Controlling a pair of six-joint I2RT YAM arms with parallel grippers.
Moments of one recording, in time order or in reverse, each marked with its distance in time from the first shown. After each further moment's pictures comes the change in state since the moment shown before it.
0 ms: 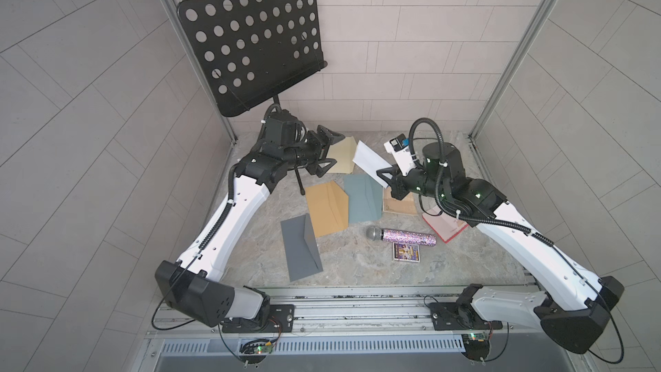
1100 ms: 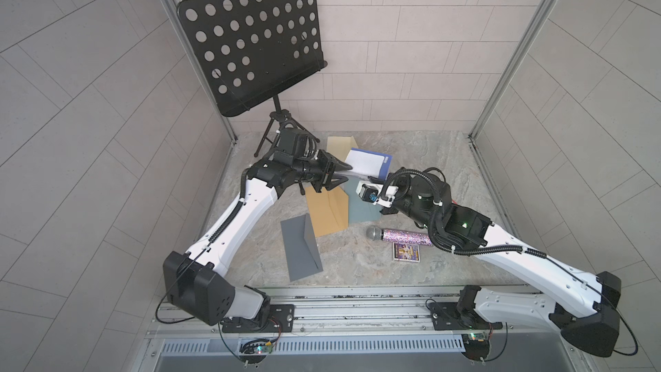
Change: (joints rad) left arm -0.045 0.017 -0.125 -0.036 0.170 -0.027; right arm 0.241 -0.061 -0.184 0.323 0.337 -0.813
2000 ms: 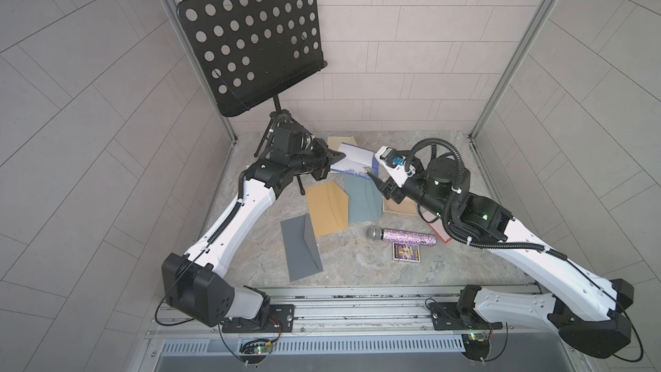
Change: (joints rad) left arm 0.024 -0.013 -0.011 0.207 -0.178 0.018; right arm -0.058 0.007 0.225 -0.166 -0.018 0.558
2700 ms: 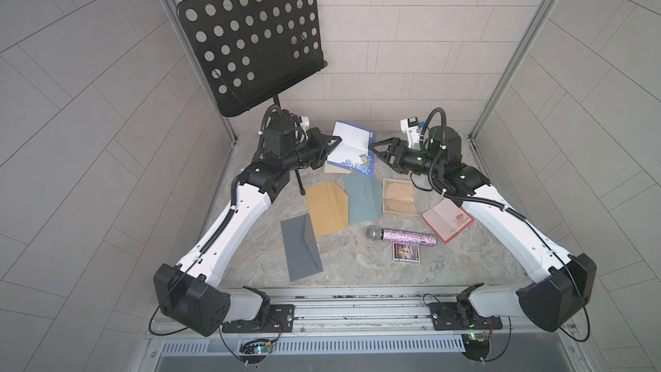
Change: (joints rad) left arm -0.003 -0.053 -0.014 0.164 -0.087 0.156; right arm -0.411 0.237 -0.028 0.224 -0.727 1.273
